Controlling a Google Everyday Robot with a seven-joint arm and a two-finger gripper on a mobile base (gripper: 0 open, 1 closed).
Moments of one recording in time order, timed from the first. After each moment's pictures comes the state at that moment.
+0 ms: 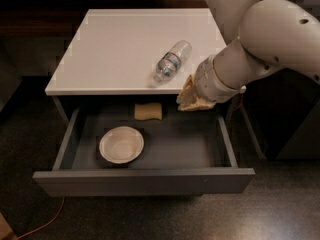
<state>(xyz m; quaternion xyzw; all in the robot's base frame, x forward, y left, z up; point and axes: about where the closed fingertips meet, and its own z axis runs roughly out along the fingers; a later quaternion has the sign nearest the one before) 0.533 -0.086 0.857 -0.74 0.61 0.03 0.30</state>
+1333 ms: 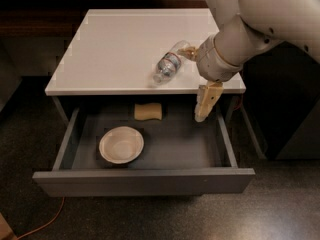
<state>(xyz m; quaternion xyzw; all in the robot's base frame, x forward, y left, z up) 0.567 -0.096 0.880 -0.76 0.58 0.01 0.28</state>
